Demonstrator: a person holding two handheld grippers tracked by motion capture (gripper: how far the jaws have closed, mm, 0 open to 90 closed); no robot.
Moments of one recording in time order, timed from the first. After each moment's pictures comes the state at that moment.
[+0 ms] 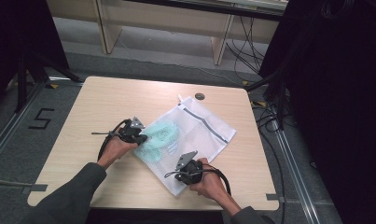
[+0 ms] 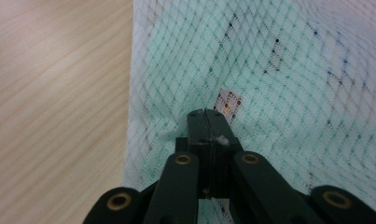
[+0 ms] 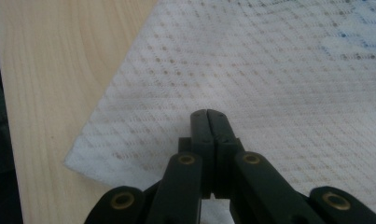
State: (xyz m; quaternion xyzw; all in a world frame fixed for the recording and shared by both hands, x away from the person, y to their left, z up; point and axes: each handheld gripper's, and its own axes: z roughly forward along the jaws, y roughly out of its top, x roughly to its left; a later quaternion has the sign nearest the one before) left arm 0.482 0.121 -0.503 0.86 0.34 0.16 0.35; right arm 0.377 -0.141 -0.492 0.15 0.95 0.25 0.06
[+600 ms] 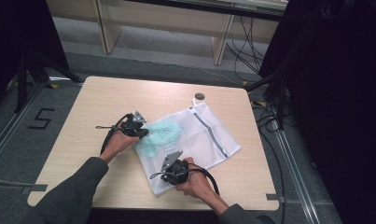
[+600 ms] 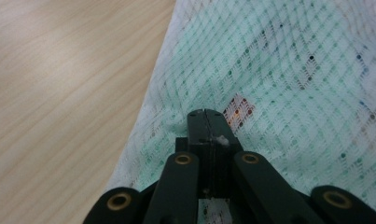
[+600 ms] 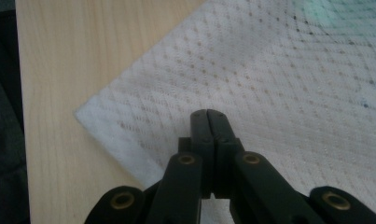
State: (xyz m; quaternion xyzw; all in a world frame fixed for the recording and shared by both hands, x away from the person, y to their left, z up) left arm 0.509 0.119 -0.505 0.86 0.34 0.17 0.35; right arm 0.376 -0.098 -0.495 0.13 0.95 0.27 0.05
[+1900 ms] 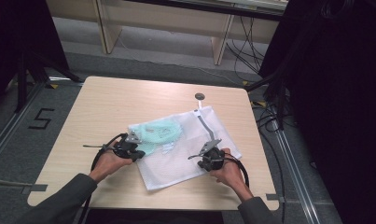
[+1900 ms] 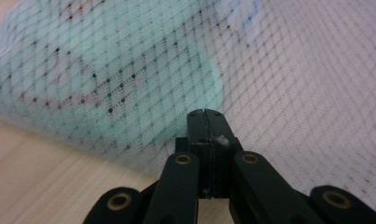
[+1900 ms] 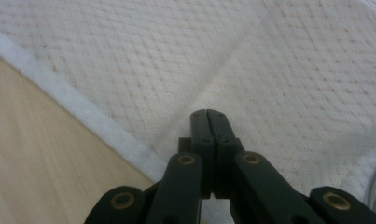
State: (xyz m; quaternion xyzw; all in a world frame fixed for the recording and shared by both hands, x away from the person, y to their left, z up) left arm 0.432 0.131 -0.506 0.88 0.33 0.10 0.34; right arm 0.416 -0.208 -0.488 0.25 0.94 0.23 0.10
